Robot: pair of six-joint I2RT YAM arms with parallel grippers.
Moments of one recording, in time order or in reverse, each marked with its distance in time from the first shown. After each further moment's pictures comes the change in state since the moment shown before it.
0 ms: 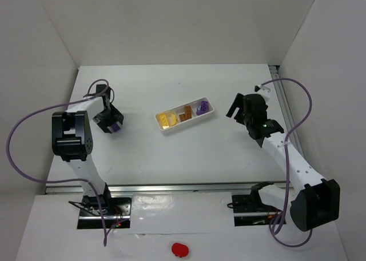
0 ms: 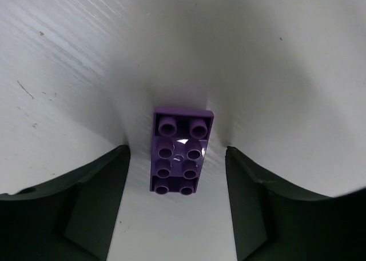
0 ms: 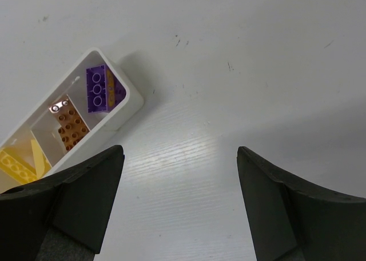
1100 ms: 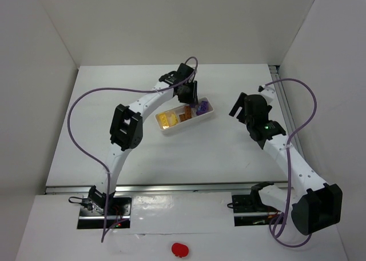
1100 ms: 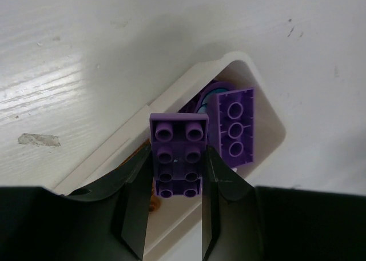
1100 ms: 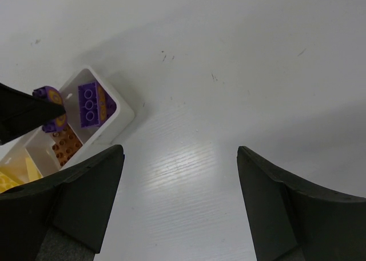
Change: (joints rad) left arm -0.656 0.499 0.962 -0.042 0.219 0.294; right arm 0.011 -0.031 0.002 -0.014 0.089 0.016
